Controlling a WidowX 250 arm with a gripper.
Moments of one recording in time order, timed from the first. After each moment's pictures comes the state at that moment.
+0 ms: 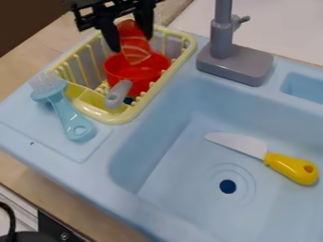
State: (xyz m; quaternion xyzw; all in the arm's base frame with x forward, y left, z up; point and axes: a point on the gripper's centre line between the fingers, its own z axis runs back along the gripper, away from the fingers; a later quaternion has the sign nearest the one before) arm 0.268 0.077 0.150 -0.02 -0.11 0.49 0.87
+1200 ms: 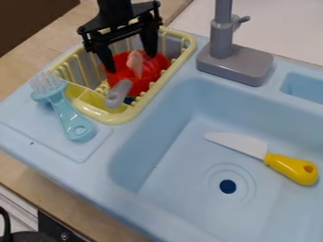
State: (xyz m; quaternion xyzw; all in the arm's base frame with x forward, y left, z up) arm 0.288 0.077 0.108 -0.03 -0.07 0.47 0.88
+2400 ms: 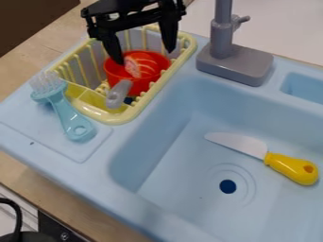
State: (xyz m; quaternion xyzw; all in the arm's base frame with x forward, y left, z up) arm 0.260 0.031 0.152 -0.02 -0.11 0.37 0.92
